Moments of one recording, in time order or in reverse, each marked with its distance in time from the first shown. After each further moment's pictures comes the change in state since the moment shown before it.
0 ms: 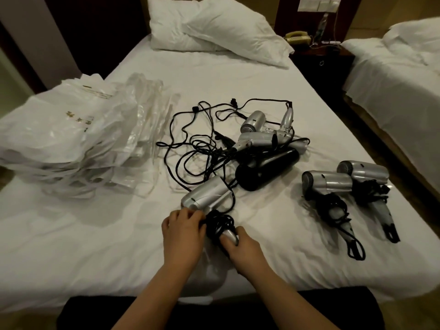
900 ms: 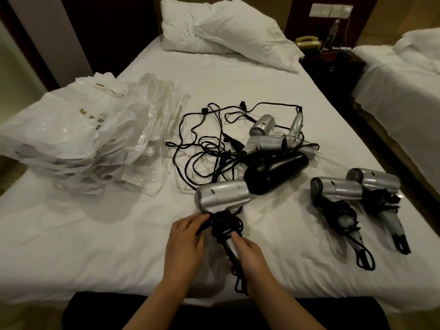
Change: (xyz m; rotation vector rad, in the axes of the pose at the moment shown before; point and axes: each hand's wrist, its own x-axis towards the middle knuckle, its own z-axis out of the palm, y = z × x) left_hand -0.020 -0.020 0.002 -0.390 0.045 -0.016; right_hand -0.009 -0.012 0.012 0.742 -0.068 0.216
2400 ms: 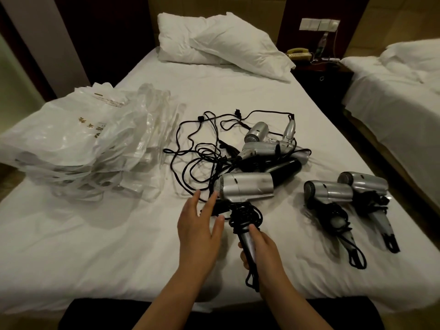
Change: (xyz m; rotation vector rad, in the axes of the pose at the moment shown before) left_hand 0.012 0.054 -0.006 -0.104 0.037 0.009; right_hand -0.019 -0.016 -0.019 0.090 0.113 -0.162
